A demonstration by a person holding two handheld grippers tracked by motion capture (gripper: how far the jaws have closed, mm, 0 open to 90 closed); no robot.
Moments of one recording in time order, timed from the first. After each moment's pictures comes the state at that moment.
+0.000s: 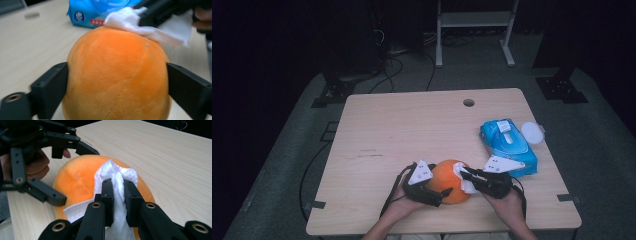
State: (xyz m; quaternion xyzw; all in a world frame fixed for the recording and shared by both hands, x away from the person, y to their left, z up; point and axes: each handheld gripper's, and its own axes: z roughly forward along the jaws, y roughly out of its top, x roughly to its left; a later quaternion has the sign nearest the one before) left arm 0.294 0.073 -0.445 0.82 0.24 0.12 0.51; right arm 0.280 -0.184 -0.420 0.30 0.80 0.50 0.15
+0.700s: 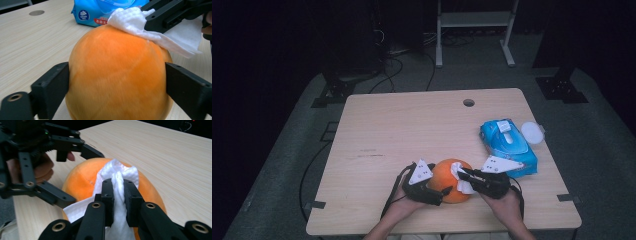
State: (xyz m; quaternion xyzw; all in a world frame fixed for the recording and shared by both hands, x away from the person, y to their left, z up) left arm 0.290 0.070 -0.443 0.82 0.24 0.14 0.51; right arm 0.280 -0.181 -0.419 0.29 0.80 0.50 0.15
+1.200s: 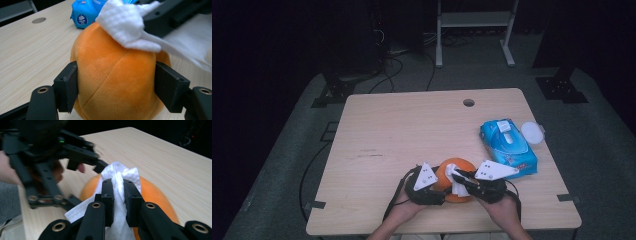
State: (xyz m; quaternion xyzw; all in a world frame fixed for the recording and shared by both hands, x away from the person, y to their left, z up) left arm 0.279 0.062 -0.438 0.82 0.21 0.17 0.50; right arm 0.265 -0.165 -0.404 0.25 0.80 0.51 0.18
